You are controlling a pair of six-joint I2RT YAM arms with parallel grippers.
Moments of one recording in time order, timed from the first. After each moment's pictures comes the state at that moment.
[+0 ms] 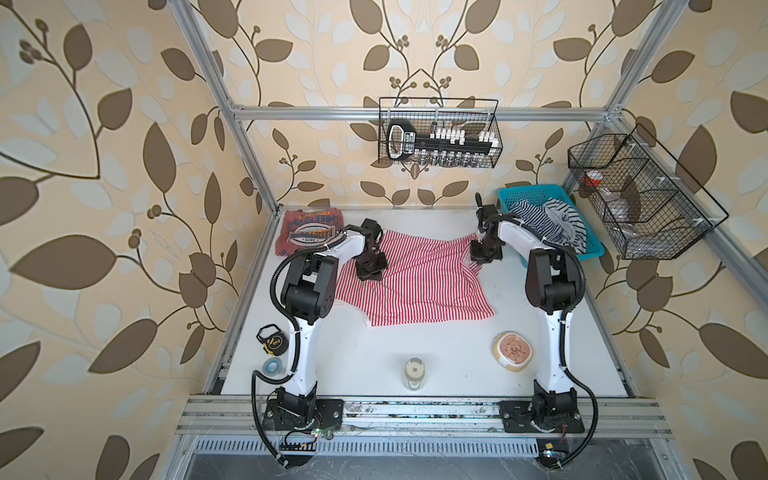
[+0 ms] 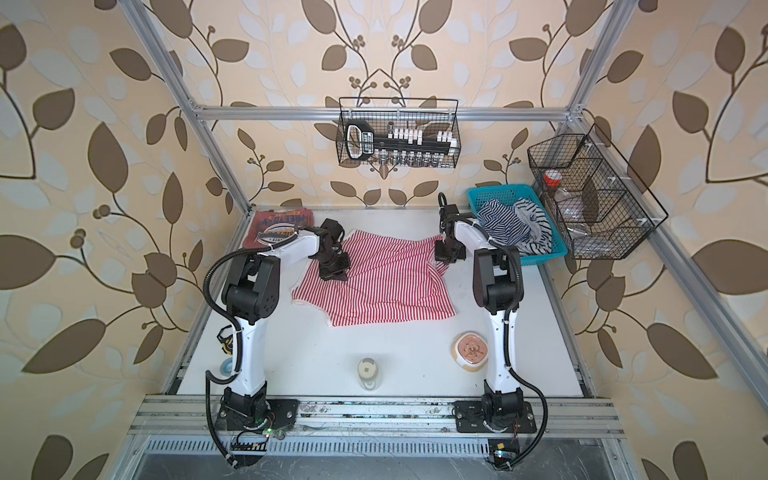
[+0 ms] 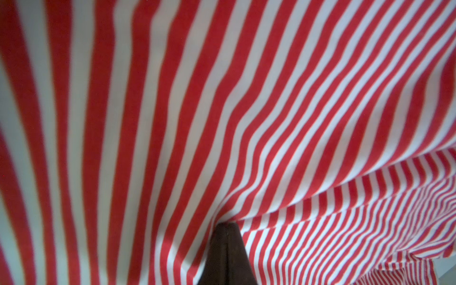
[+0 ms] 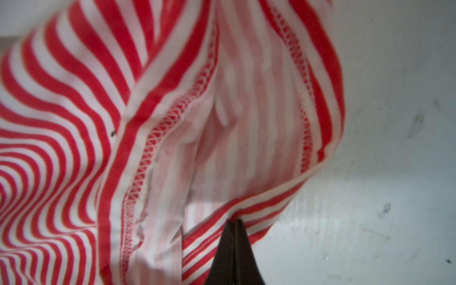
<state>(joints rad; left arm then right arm) -0.29 2.18 1.64 -0.86 0.26 -0.56 0.11 2.30 1.89 -0.97 0.03 0.22</state>
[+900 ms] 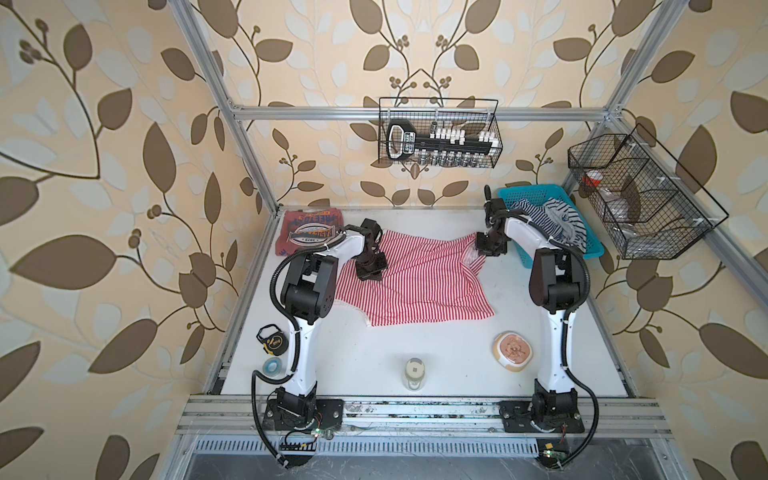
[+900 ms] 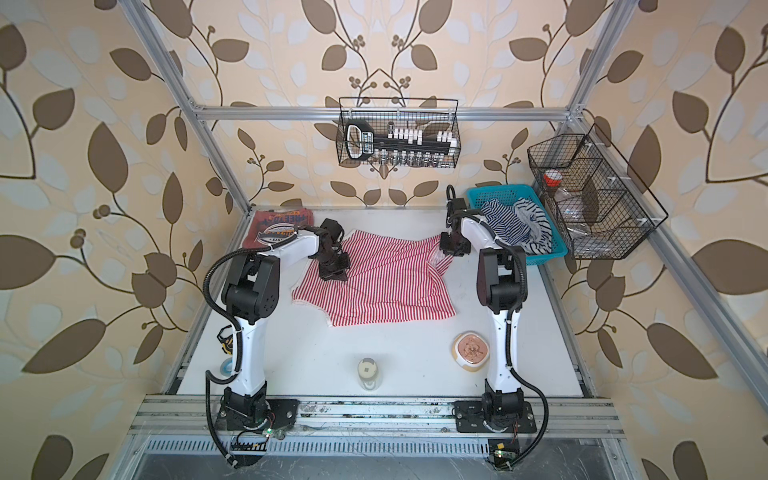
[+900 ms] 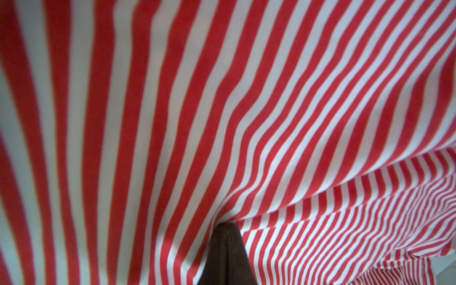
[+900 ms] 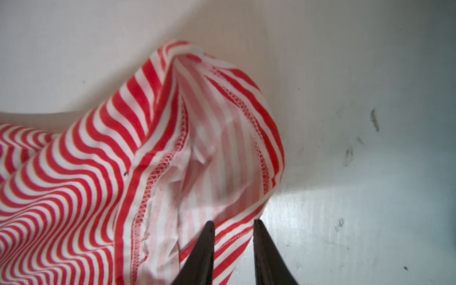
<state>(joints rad) -0.29 2.18 1.64 -0.86 0.27 -0.56 0.07 2.31 1.95 -0.94 0.01 0.26</state>
